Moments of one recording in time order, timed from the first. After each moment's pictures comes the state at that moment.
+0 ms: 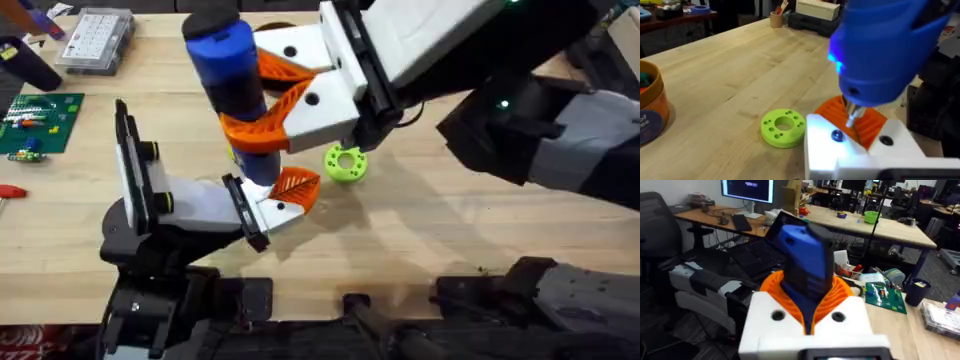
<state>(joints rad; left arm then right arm) -0.09 0.02 0.01 -0.09 1.00 -0.03 0.73 1.36 0.89 0.76 -1.12 0.13</state>
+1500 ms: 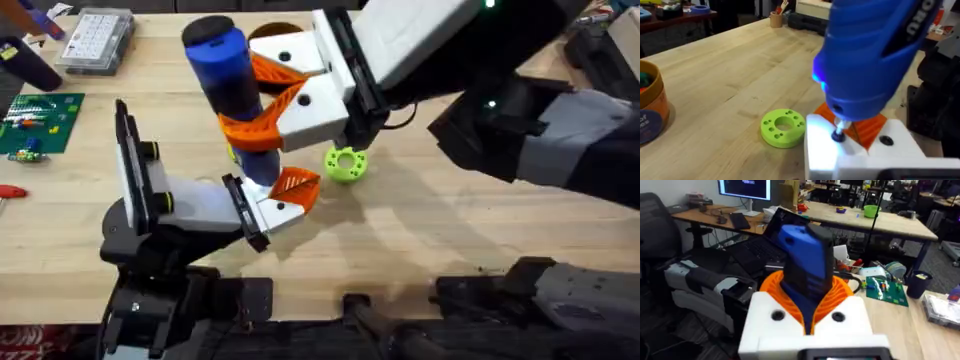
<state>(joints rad) -0.09 0.02 0.01 -0.09 1.00 -0.03 0.73 1.39 0.89 0.75 -1.11 0.12</state>
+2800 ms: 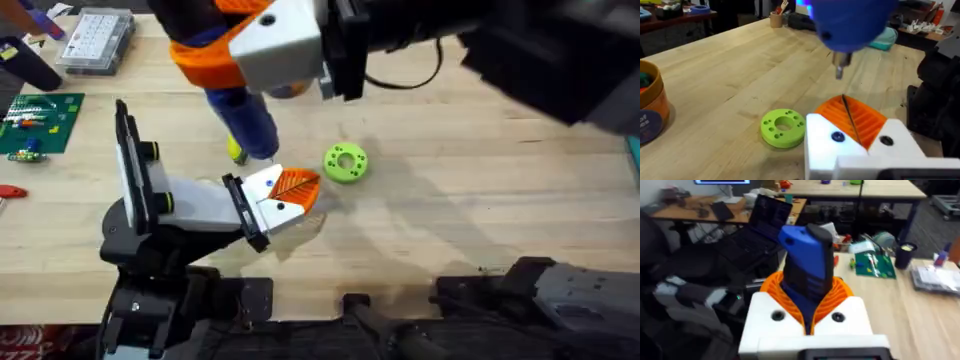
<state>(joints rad) -0.09 0.02 0.01 -0.09 1.00 -0.03 0.73 1.39 1.24 0.07 -1.00 -0.05</state>
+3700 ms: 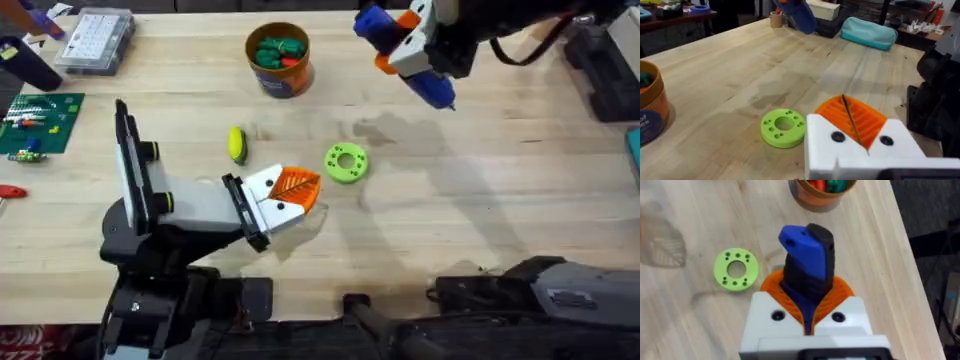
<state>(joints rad) -0.09 0.02 0.01 -0.09 1.00 -0.03 0.41 1.42 1.44 -0.92 -0.27 -0.79</state>
